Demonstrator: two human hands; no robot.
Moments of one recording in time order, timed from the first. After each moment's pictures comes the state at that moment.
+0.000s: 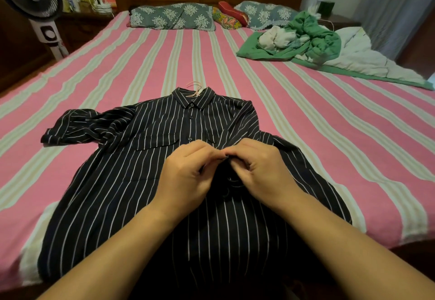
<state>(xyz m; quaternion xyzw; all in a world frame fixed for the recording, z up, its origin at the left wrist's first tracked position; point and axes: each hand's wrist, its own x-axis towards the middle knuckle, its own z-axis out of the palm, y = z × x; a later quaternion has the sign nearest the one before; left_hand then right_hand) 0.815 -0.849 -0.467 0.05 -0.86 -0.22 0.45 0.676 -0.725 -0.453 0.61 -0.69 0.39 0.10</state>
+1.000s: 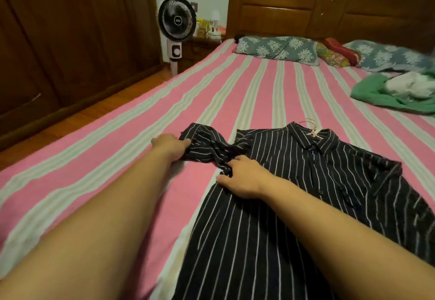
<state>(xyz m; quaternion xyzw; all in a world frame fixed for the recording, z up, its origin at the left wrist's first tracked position) 0.954 -1.175 -0.494 0.66 -0.62 -0.37 0.20 0.784 -1.032 -0.488 0.63 -0.75 0.03 -0.18</state>
